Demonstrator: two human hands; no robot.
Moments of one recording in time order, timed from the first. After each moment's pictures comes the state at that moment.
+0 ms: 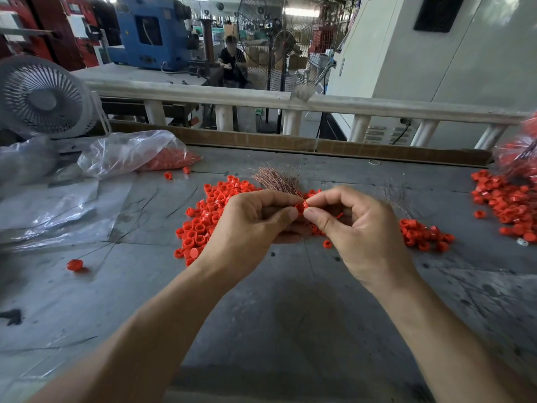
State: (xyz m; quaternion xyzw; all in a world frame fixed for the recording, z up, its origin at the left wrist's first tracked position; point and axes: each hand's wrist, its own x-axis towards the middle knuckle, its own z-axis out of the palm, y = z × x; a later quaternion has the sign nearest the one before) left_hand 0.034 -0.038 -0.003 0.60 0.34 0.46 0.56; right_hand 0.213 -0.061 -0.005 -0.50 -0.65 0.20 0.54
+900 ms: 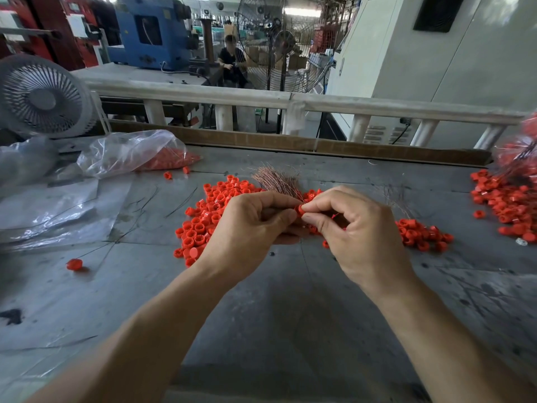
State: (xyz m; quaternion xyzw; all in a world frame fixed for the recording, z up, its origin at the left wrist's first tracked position) left_hand 0.035 -0.036 -0.005 0.62 0.35 0.46 0.53; right_hand 0.212 -0.059 -0.002 -0.47 -0.73 0.03 0.49
